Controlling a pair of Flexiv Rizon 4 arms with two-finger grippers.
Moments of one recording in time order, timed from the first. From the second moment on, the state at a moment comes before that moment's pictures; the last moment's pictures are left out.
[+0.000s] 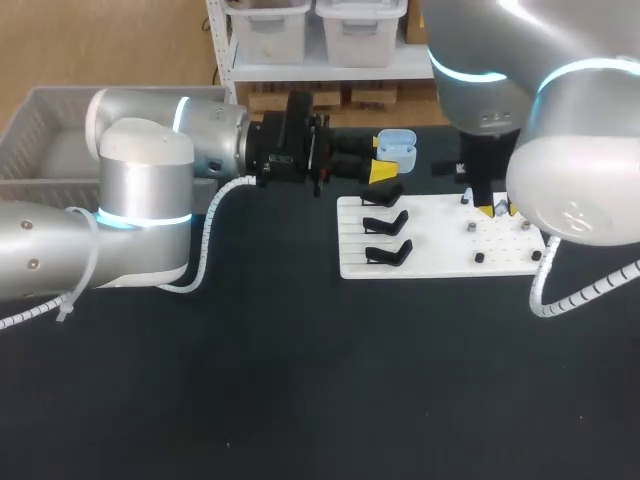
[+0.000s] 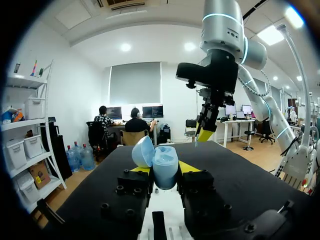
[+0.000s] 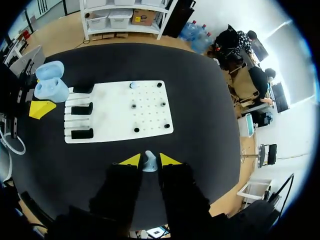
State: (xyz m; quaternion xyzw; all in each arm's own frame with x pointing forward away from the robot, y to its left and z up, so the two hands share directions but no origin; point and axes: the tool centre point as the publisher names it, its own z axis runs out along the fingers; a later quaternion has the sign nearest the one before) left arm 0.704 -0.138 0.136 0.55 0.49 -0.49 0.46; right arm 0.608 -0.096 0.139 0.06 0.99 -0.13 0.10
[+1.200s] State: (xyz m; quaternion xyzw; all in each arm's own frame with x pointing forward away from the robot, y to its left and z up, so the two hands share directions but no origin) left arm 0.704 -0.138 0.136 0.55 0.49 -0.49 0.46; right arm 0.631 -0.048 0.181 0.29 0.95 -0.08 0.09
